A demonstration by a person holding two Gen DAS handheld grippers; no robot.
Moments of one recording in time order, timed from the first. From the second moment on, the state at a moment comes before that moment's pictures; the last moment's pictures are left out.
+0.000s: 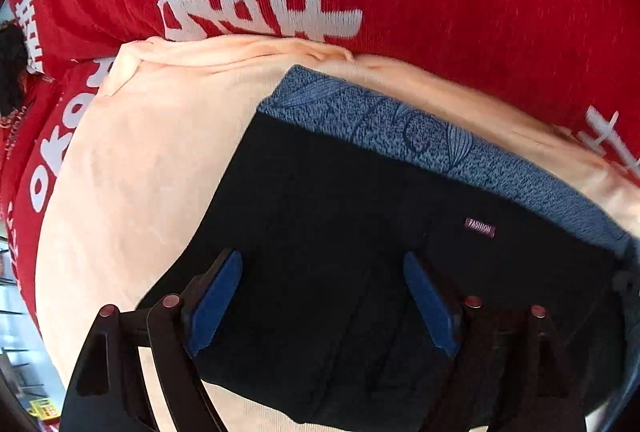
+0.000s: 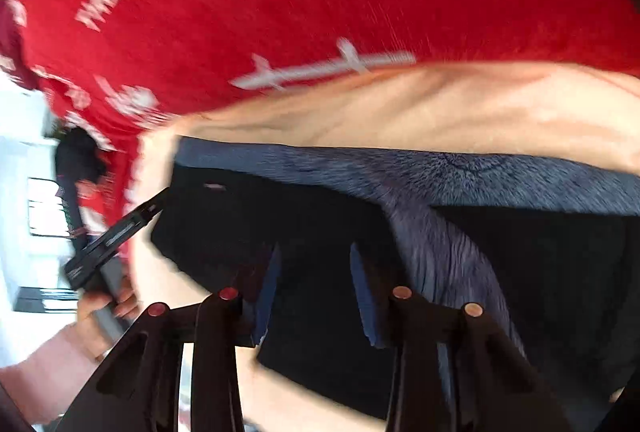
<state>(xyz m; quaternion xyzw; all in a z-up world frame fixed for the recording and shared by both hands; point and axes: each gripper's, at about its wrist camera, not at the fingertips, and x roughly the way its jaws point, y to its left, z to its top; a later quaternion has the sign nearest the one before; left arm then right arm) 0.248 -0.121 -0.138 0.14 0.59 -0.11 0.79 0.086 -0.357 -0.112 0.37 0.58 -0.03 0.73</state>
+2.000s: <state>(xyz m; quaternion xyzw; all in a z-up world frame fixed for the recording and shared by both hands) -0.056 -0.469 -0.020 0.11 0.60 -0.50 0.61 -0.339 -0.529 -0.003 0.59 0.30 -0.14 0.73</state>
